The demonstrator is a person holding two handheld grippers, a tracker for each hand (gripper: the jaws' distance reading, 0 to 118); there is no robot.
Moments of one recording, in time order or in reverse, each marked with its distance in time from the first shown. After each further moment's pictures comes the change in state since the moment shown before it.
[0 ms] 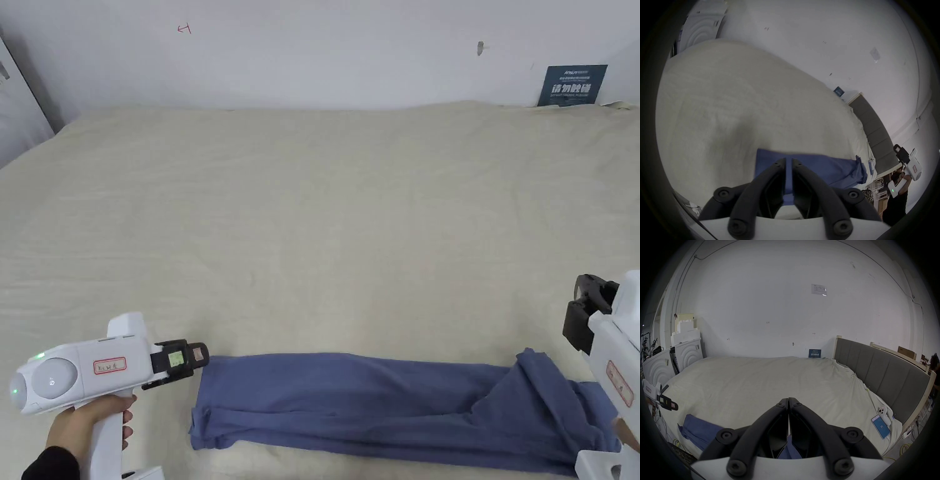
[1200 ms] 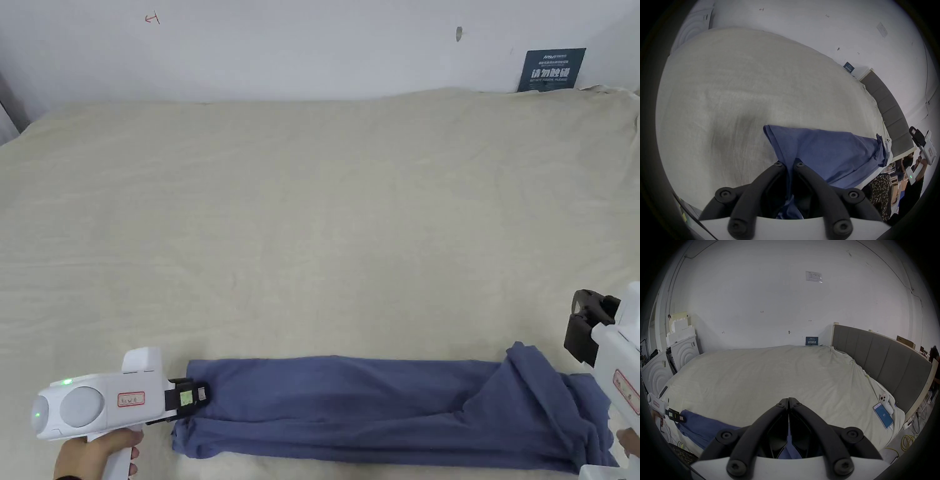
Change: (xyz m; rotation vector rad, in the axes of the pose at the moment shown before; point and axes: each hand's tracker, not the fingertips) left arm -0.008 -0.017 -0.058 -0.133 0.094 -0.121; right arm 0.014 -0.013 -0.011 -0.089 -0.015 -0.055
